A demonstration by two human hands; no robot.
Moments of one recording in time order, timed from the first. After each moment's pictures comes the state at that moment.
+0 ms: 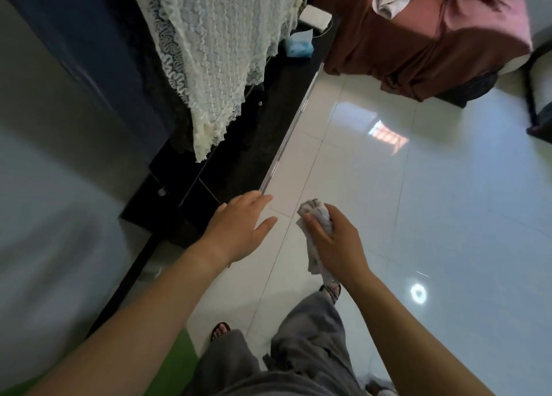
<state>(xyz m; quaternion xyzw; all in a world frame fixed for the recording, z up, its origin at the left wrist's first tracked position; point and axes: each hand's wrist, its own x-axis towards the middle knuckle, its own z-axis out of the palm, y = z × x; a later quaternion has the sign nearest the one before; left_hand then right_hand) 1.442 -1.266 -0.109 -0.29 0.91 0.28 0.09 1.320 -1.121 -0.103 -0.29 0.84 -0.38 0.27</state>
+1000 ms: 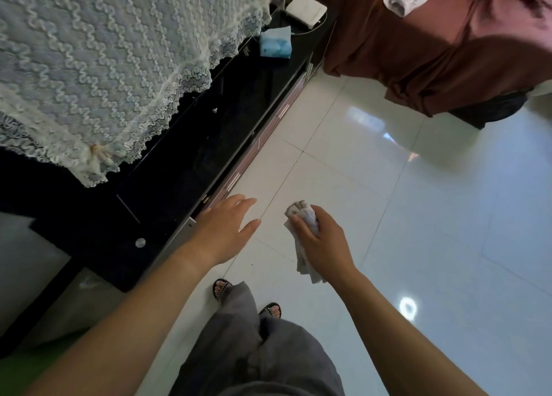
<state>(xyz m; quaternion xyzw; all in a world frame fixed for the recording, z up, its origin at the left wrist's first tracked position) 1.129 -1.234 -0.136 -0.38 0.87 0.30 0.12 0.978 -1.109 -0.128 -0.32 0.81 -0.34 0.35</state>
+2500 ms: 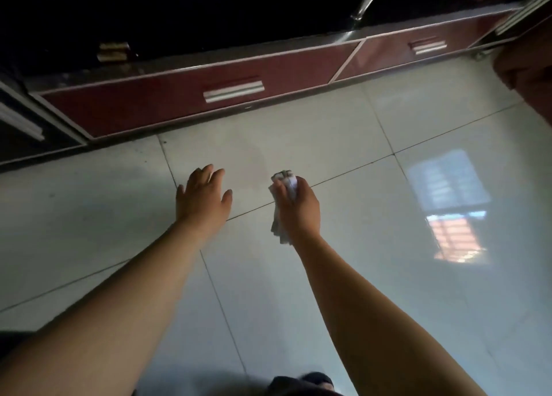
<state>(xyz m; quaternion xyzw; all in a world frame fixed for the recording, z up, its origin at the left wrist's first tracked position) 0.996 -1.325 -0.884 -0.72 0.63 0.30 0.00 0.827 -1.322 -0.861 -0.47 0.78 -0.21 0.36</state>
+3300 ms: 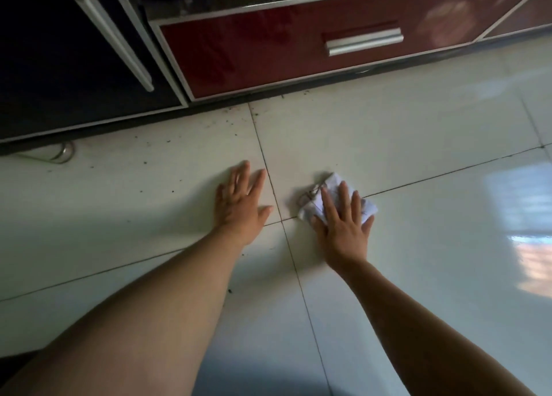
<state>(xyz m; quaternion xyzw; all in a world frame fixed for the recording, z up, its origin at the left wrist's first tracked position) 1.088 -1.275 -0.989 -0.73 0.63 0.26 0.08 0.881 -1.266 -1.003 -0.72 0.66 0.07 0.21</state>
